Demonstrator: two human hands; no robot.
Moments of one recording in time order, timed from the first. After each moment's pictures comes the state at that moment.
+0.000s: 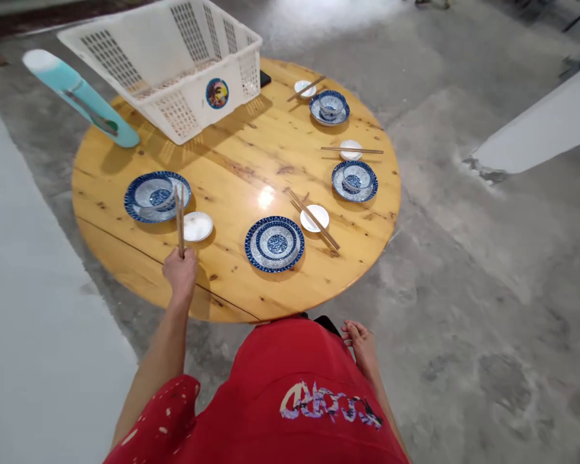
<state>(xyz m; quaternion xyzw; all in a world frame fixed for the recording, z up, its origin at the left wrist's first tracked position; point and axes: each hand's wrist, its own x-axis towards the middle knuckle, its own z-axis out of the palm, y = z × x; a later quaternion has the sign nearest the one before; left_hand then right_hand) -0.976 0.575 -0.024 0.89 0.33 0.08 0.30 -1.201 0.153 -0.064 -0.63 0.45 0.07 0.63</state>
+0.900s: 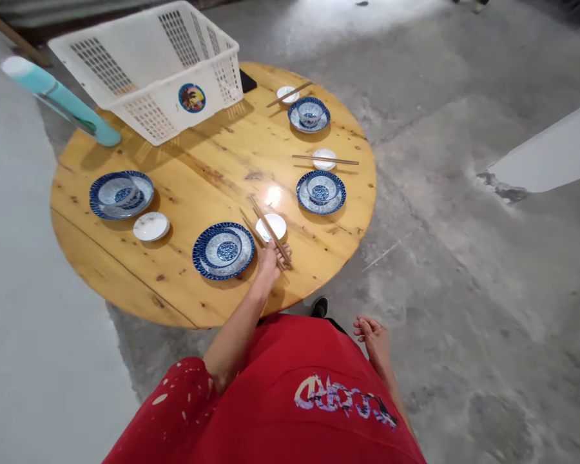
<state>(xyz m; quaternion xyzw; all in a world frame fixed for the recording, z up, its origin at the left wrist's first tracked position) -0.925 0.207 -0.037 0.43 0.41 -0.06 0.80 -1.133 -0.071 -0.059 -0.68 0.40 0.10 0.61</state>
